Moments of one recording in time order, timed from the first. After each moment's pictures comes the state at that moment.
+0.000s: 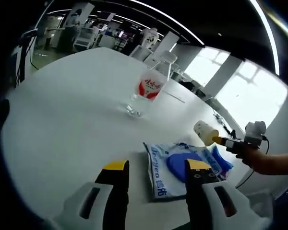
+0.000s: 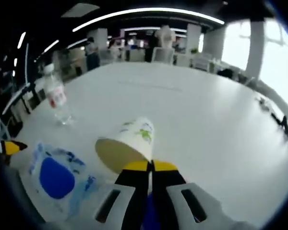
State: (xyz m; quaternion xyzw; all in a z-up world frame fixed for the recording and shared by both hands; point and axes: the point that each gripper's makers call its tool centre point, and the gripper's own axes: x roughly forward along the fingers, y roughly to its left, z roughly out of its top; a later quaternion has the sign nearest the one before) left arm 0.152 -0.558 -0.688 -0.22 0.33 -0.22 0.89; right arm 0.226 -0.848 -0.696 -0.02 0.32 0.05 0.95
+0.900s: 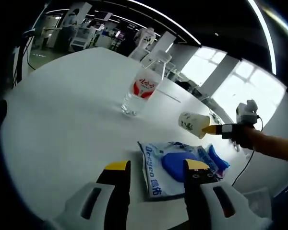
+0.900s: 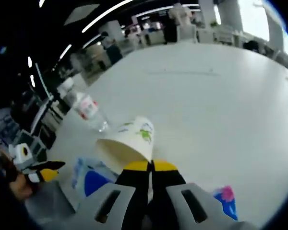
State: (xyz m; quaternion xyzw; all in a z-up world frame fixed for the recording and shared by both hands) left arm 0.149 -0.563 -0.682 -0.22 0.33 -0.23 0.89; right arm 0.238 -0.776 -0.685 0.08 0.43 0.18 0.88
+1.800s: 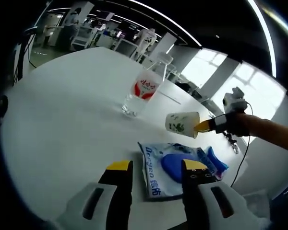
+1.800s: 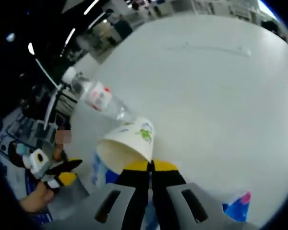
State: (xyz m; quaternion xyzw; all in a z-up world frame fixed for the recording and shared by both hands) left arm 0.150 -0.562 -0.682 -0.24 0.32 -0.23 0.89; right arm 0.247 -0.731 -0.687 0.11 0.53 0.24 0.80
